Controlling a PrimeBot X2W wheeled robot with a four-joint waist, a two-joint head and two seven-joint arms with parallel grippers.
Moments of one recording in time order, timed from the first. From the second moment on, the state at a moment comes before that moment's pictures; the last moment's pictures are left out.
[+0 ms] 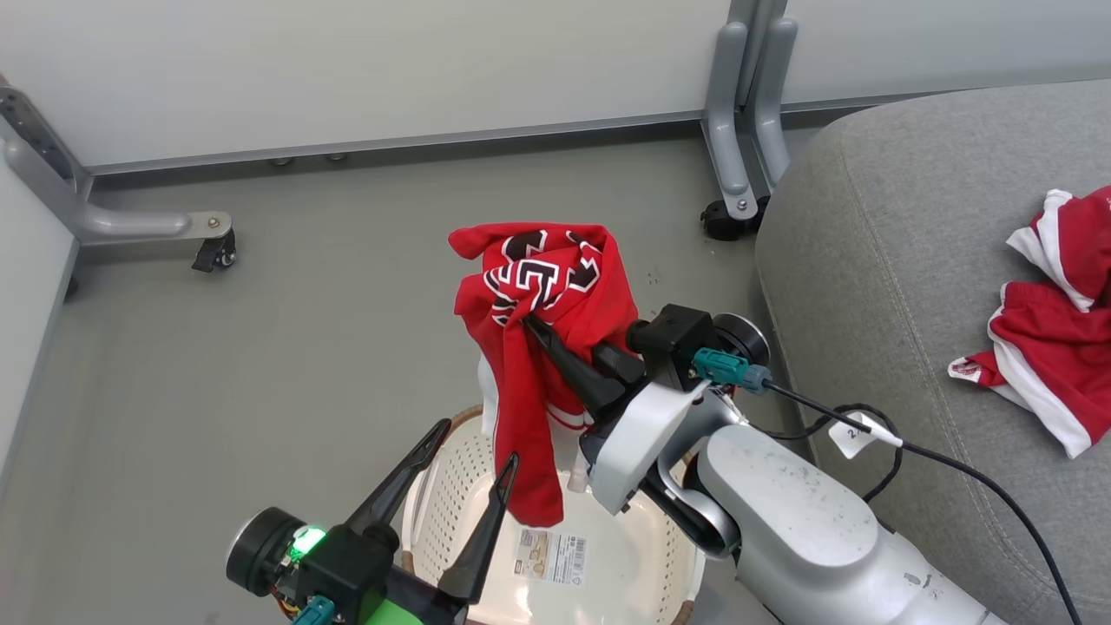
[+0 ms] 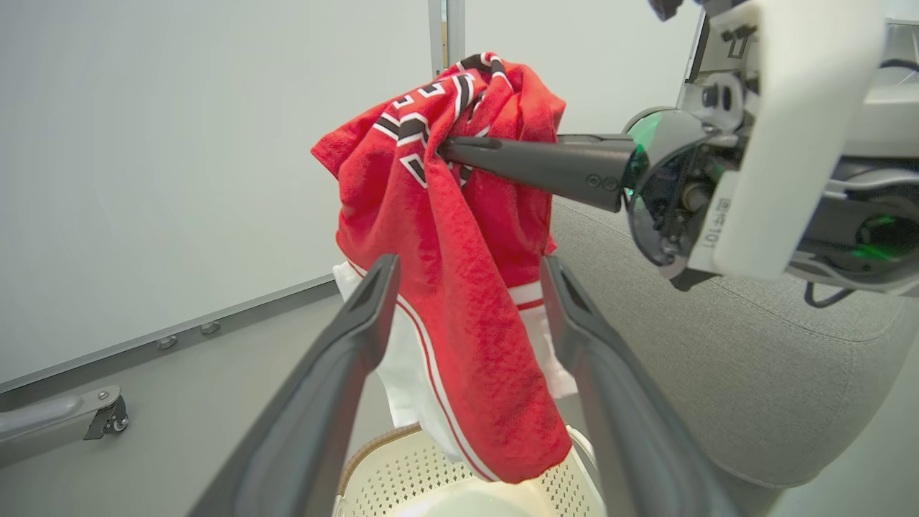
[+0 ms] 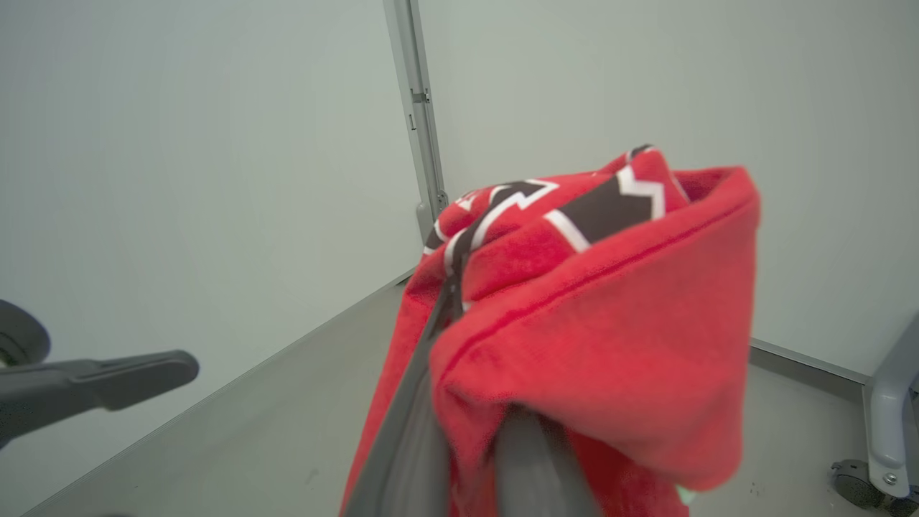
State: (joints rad) left arm -0.04 0.38 -0.61 -0.14 -0.36 0.05 -0.16; right arm -0.59 -0.07 0.75 0.46 0.46 0.13 -0.19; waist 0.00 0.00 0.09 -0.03
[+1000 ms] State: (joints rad) left arm -0.12 0.44 -0.62 -0.20 -0.32 0.03 -0.12; right arm -0.59 -0.07 0.63 0.46 0.43 0.13 -0.23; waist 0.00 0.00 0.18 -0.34
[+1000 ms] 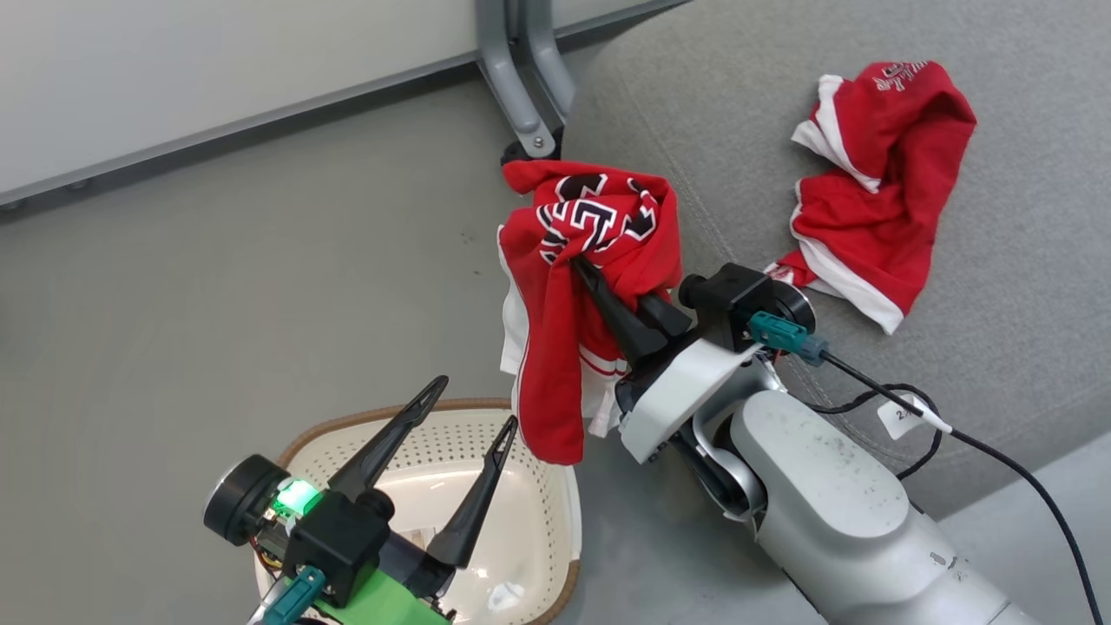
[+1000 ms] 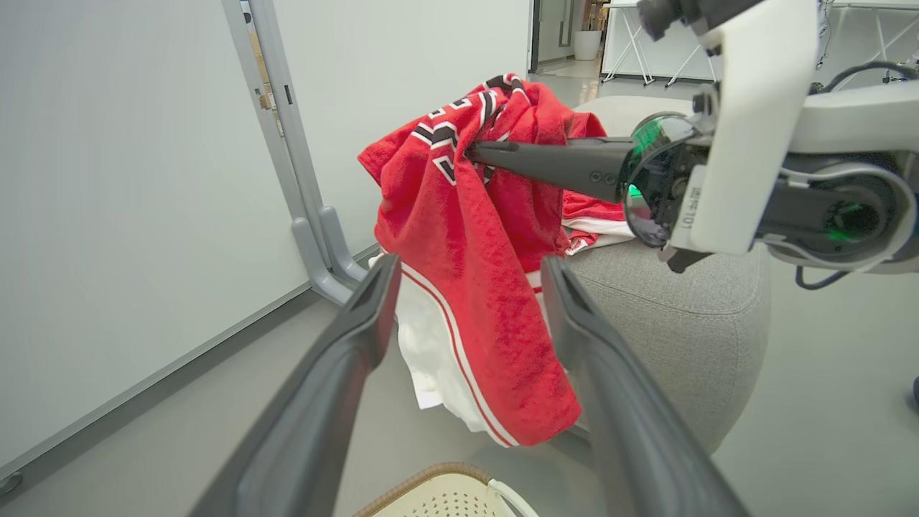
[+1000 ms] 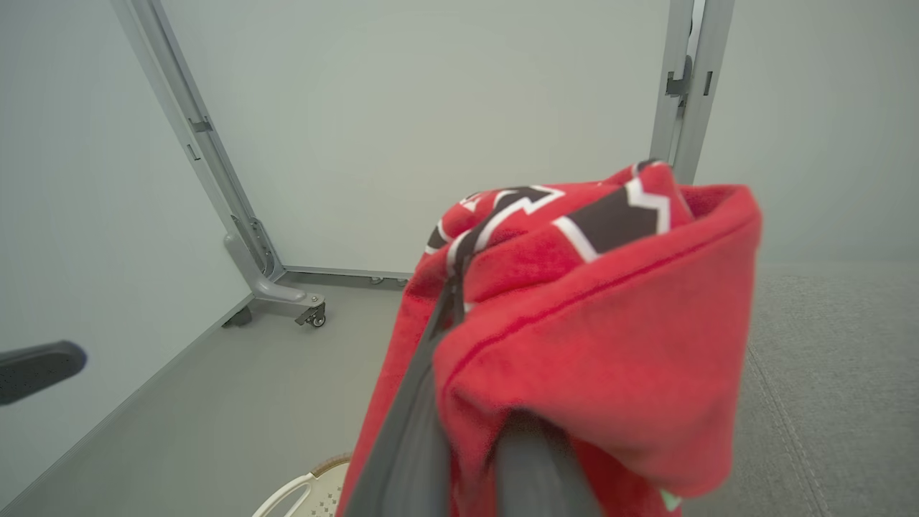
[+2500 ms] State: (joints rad) left arm -0.43 0.54 -0.64 -0.34 -0.25 -0.08 0.00; right arm -0.98 -0.23 -0.17 0.82 0.30 0.13 -0.25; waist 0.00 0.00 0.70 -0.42
